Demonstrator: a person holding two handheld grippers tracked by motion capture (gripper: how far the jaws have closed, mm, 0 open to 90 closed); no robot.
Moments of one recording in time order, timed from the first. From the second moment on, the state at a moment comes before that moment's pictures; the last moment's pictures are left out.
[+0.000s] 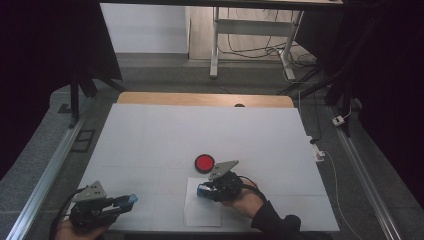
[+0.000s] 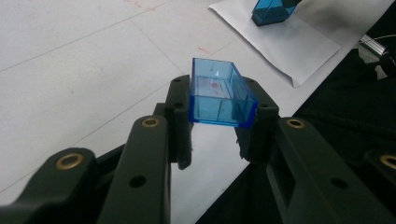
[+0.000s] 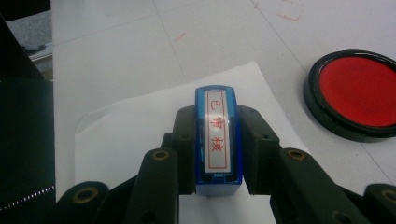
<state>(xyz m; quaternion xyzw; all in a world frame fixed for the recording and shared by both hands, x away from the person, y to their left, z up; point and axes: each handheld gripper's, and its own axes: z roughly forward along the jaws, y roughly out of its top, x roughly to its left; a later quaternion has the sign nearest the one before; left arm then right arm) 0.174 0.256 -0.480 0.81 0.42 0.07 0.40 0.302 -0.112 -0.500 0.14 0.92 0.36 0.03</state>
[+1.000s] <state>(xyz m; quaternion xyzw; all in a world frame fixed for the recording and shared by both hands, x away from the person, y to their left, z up) 0.174 0.257 -0.480 0.81 0.42 0.07 0.40 0.302 -0.117 -0.476 0.13 0.91 0.40 0.05</state>
